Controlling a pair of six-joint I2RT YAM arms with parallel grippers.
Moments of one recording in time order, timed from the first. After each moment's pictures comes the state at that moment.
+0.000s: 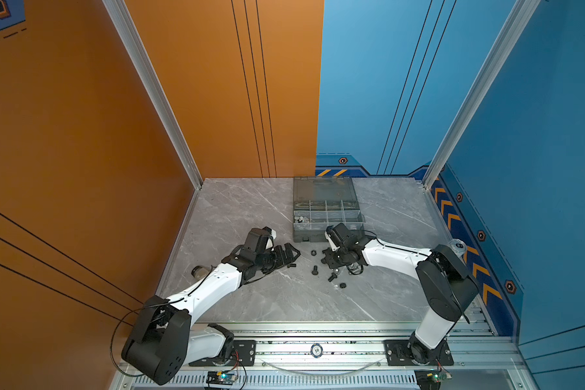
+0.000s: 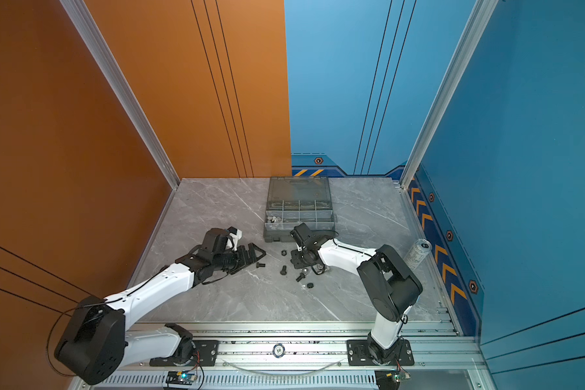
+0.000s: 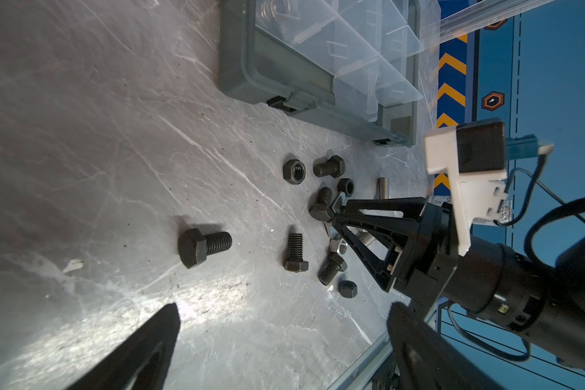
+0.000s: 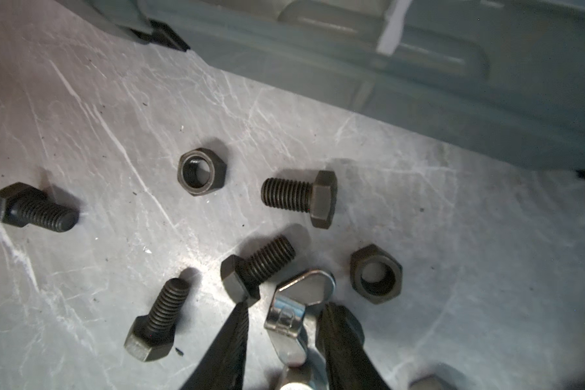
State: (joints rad) left arm -0.43 1.26 0.65 -0.18 0.38 -0.81; right arm 0.68 1.74 1.03 -0.40 -0.01 0.37
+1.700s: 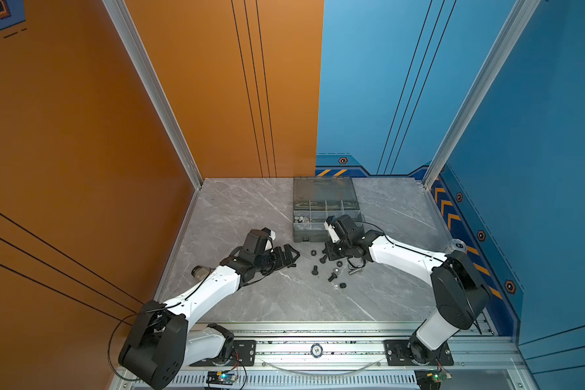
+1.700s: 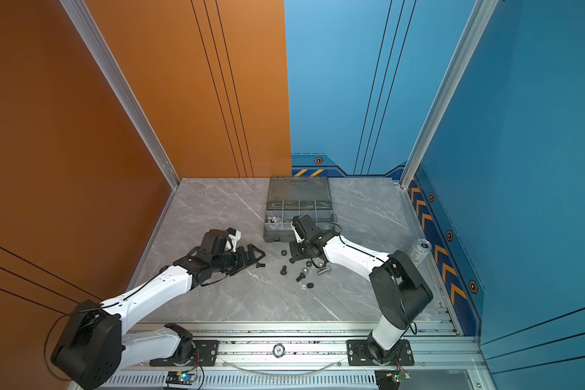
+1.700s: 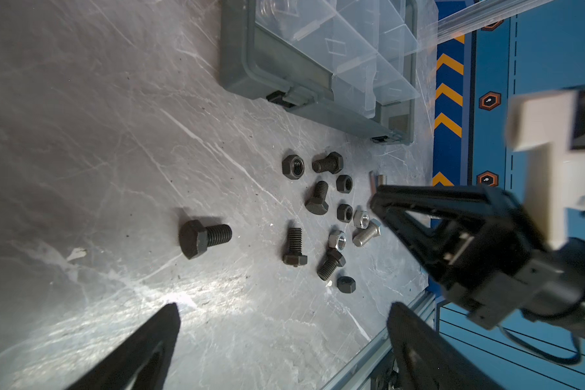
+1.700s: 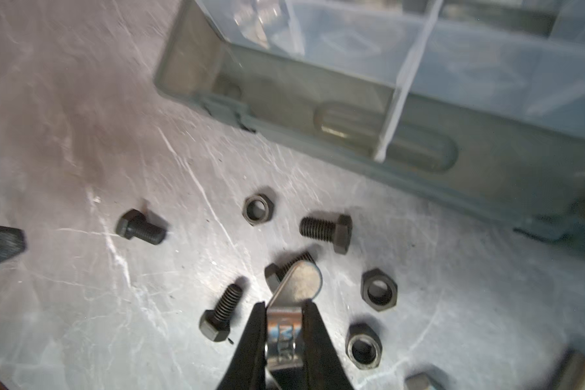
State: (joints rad) left arm -0.43 1.22 0.63 -0.18 0.38 -0.83; right arm 0.66 1.65 1.12 -0.41 -0.07 0.33
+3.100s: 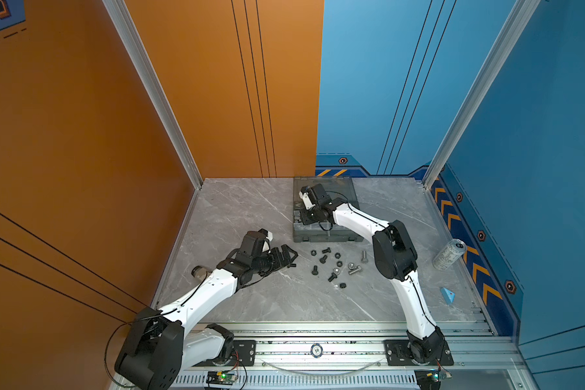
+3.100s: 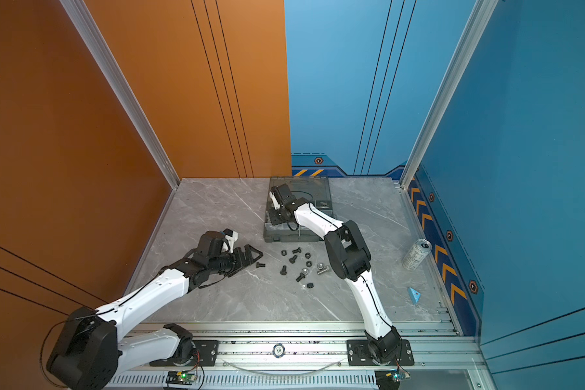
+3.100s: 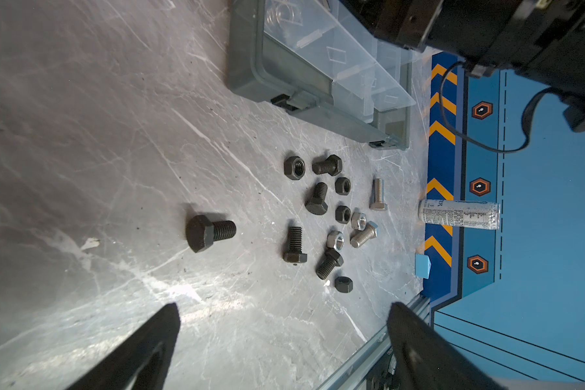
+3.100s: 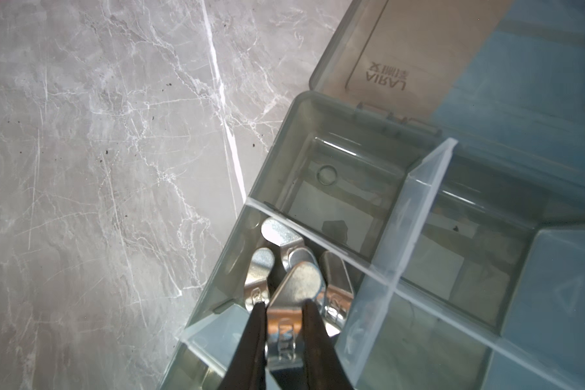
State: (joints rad) left arm -0.42 1.18 0.61 -0.19 0.38 -0.84; right arm 0.60 2.32 1.93 -0.49 -0.10 0.22
